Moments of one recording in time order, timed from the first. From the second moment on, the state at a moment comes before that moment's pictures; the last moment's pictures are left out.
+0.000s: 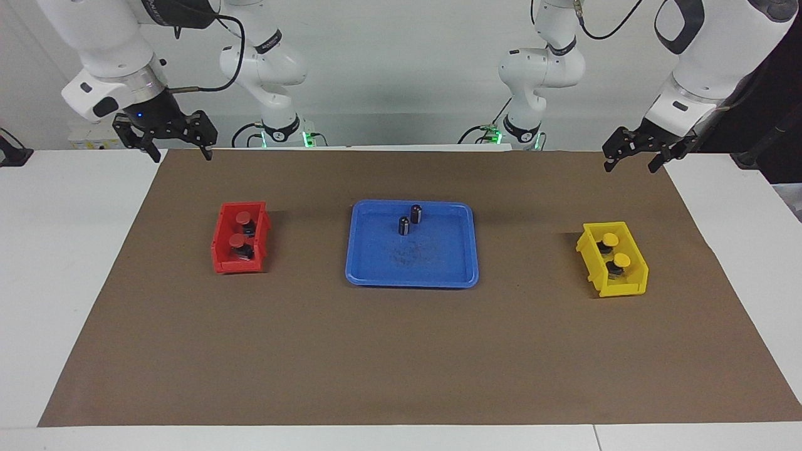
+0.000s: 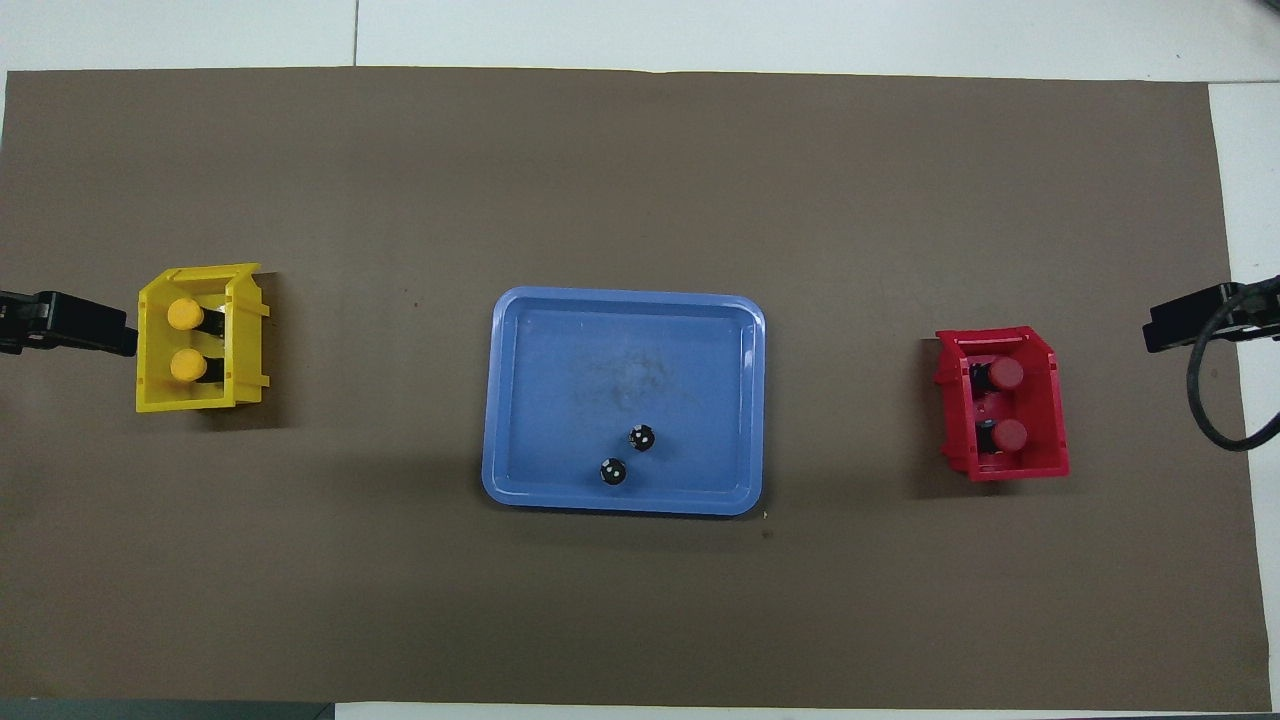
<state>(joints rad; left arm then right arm) -0.16 -0.08 0.11 -1.70 0.00 1.57 0.06 -0.10 -0.04 0.07 -1.58 -0.04 1.48 -0.10</state>
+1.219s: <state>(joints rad) -0.07 0.04 0.12 -1.65 -0.01 1.74 0.16 -0.09 0.10 0.07 -2.03 0.03 2.13 -0.09</state>
